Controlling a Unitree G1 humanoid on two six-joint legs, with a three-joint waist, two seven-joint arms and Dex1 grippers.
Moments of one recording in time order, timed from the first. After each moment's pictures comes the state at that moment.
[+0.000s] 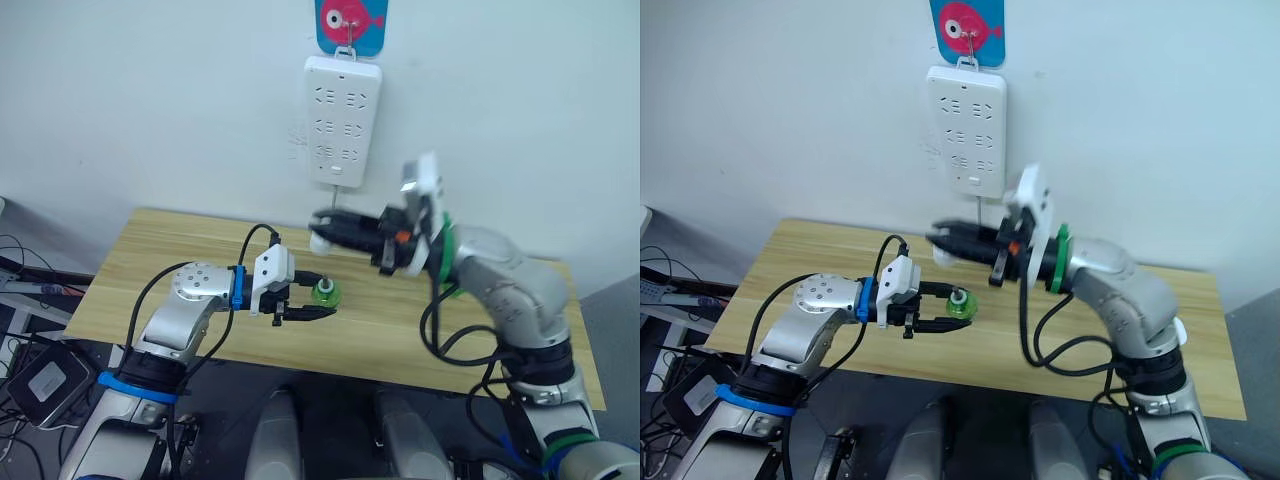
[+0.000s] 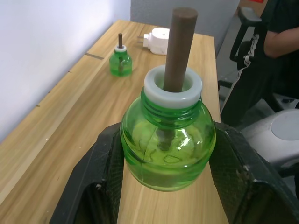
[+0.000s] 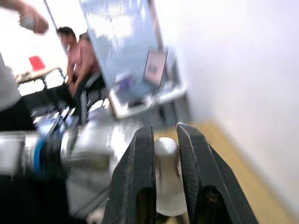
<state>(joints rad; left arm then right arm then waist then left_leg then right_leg) -0.43 0.60 -0.19 0.09 -0.31 0.13 -1.28 -0.66 -0.31 0.01 -0.42 0.70 0.79 0.69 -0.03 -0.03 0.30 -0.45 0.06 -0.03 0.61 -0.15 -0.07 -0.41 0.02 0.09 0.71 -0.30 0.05</state>
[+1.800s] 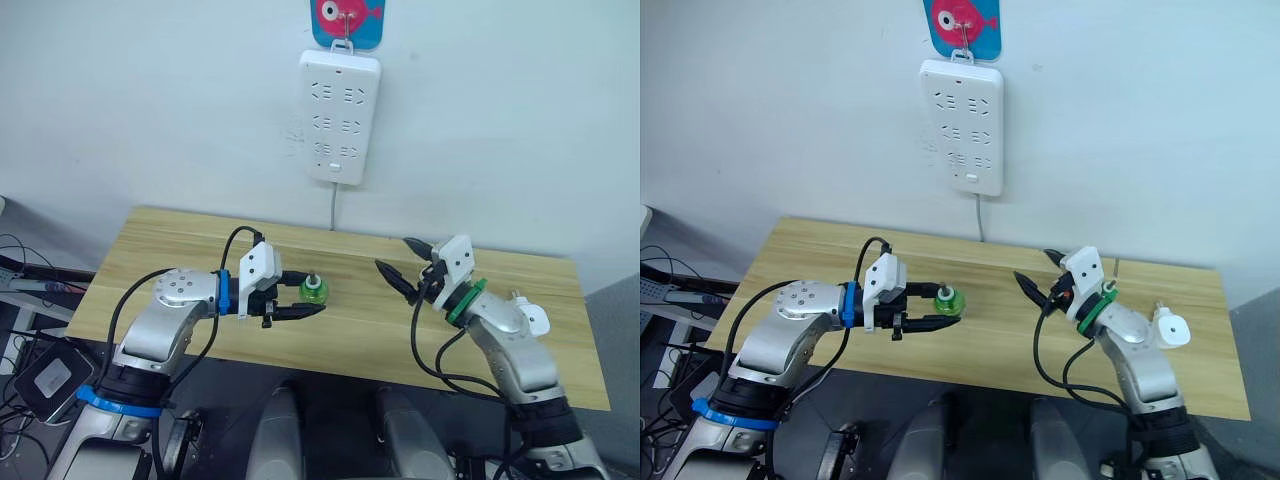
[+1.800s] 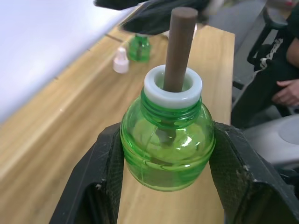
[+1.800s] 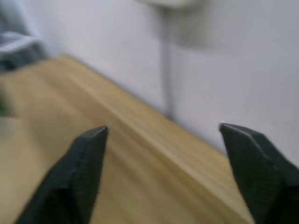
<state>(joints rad) -0.39 0.62 -0.12 0.00 -0.33 0.25 -1.21 -0.25 -0.41 0.10 -0.23 0.39 0.35 0.66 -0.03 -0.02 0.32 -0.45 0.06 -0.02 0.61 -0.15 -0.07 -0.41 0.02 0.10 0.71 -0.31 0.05</state>
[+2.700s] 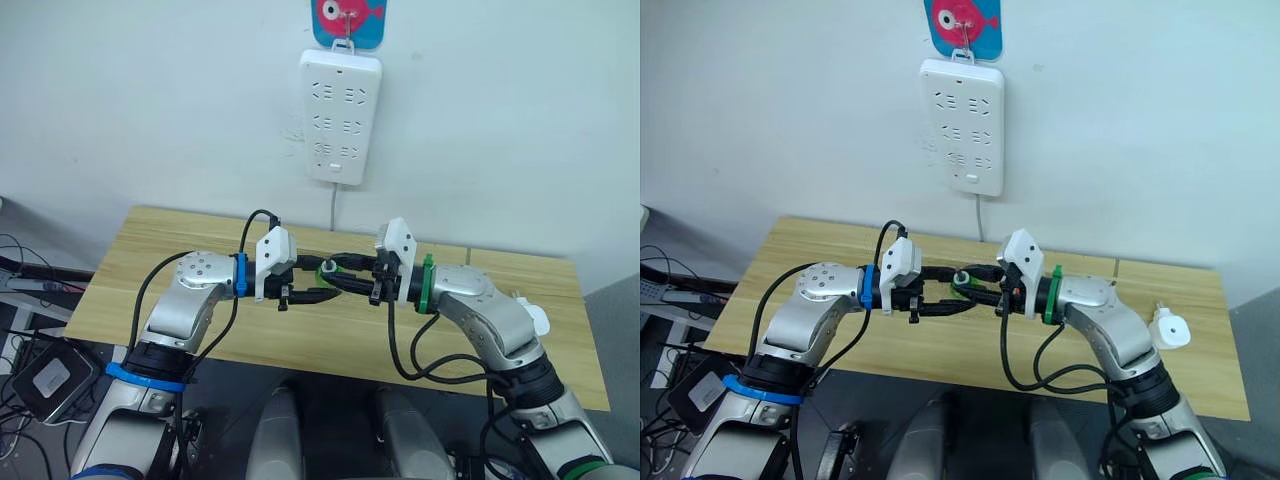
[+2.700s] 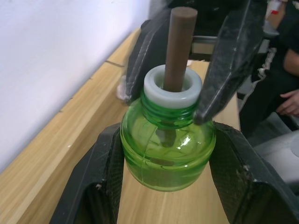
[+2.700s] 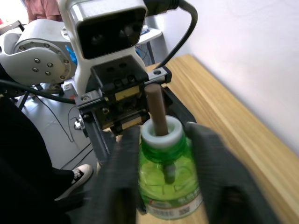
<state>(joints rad) -0.50 0.54 -0.15 0.09 -0.31 0.21 -1.23 -0.47 -0.34 0.28 -0.21 0.38 0.49 0.81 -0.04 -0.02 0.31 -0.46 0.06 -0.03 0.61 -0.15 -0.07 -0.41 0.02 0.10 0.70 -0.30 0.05</state>
